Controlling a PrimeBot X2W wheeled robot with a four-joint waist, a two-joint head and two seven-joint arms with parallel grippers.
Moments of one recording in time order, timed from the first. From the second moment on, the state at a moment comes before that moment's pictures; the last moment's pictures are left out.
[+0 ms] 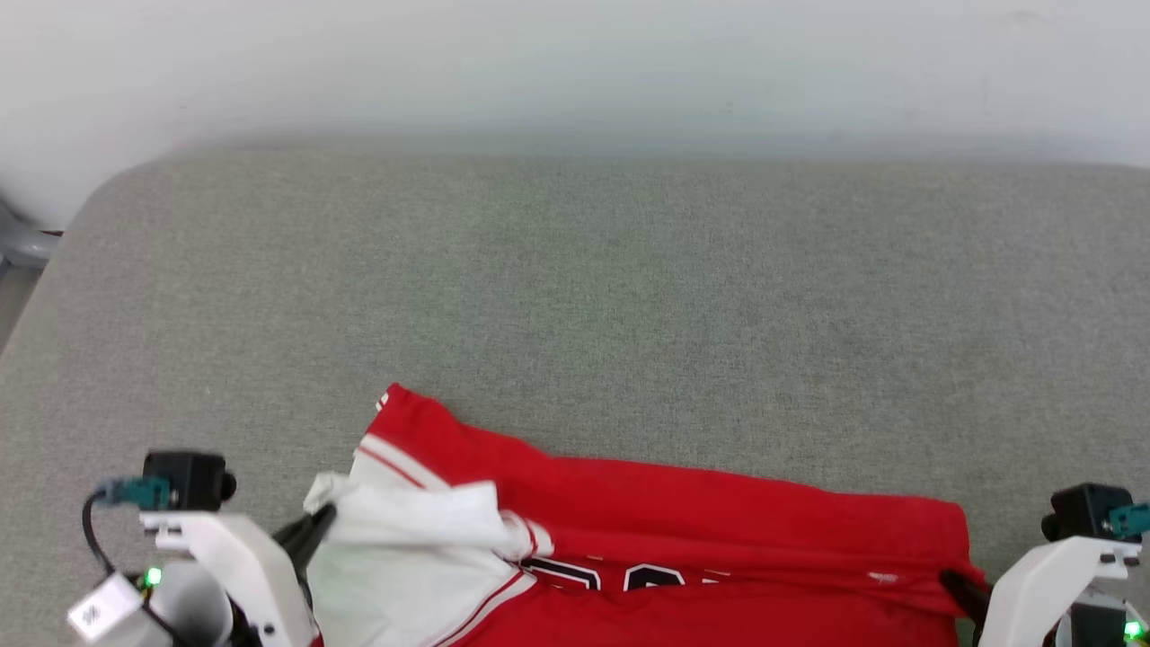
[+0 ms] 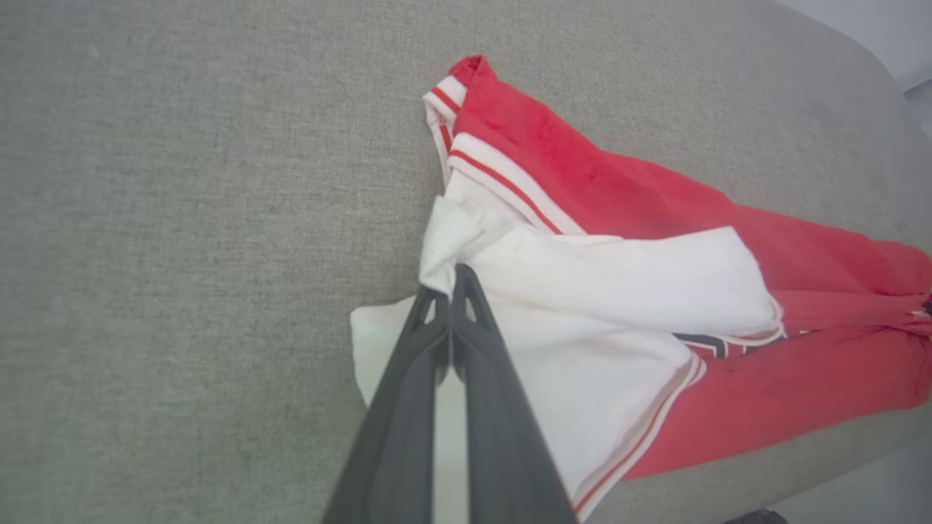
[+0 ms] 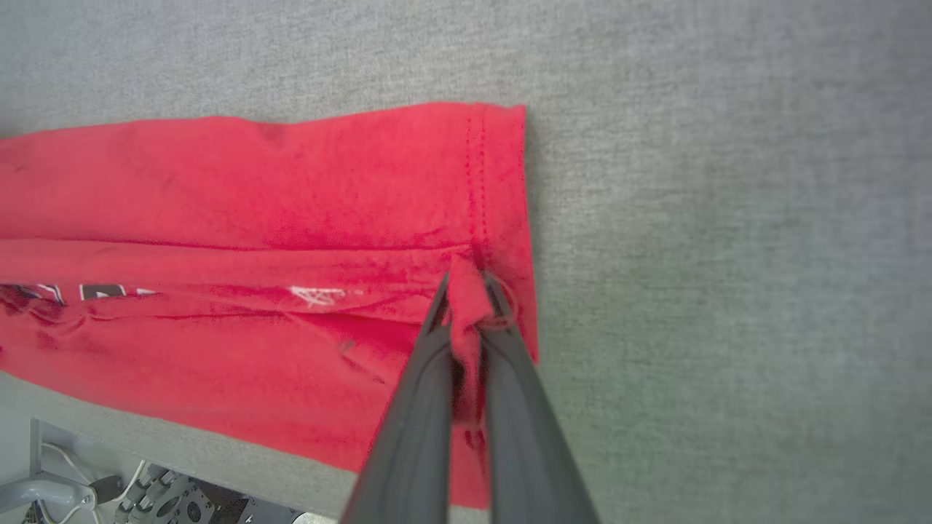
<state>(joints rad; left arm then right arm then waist) -0.23 0.78 -0.65 0.06 -1.15 0.17 0.15 0.02 -0.15 -0.16 0.06 0.44 0.13 0.75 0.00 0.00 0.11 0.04</state>
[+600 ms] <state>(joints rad) -0.10 0.70 -0.68 0.09 -1.19 0.21 0.11 0.08 -0.14 -0.11 0.13 0.44 0.13 0.58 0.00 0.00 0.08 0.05</state>
